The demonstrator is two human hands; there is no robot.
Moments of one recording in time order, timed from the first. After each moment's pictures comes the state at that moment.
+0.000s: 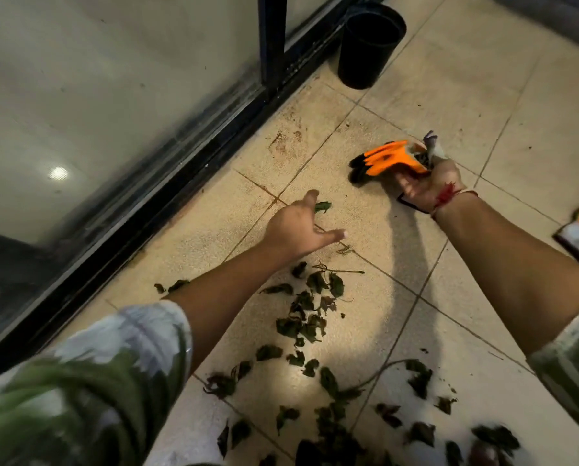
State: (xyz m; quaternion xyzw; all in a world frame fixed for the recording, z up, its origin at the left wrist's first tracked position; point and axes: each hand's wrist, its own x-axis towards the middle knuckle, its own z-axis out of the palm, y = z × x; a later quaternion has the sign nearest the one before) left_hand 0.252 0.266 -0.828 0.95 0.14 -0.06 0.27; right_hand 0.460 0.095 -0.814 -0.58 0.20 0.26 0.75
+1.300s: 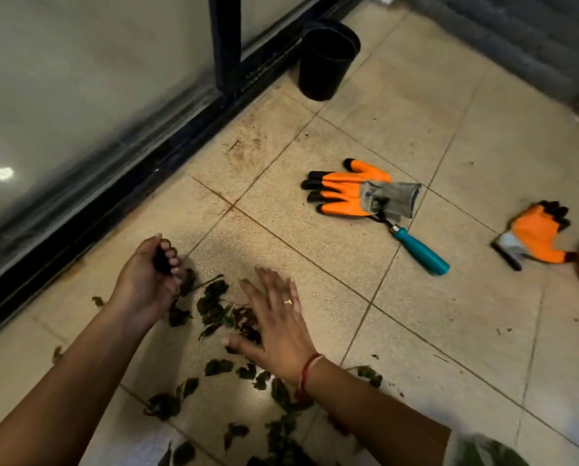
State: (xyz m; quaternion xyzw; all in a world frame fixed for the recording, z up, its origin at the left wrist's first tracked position) left_hand 0.151 0.319 -0.819 0.28 0.46 0.10 0.83; right_hand 0.191 0.107 -0.844 -0.87 -0.42 0.22 0.16
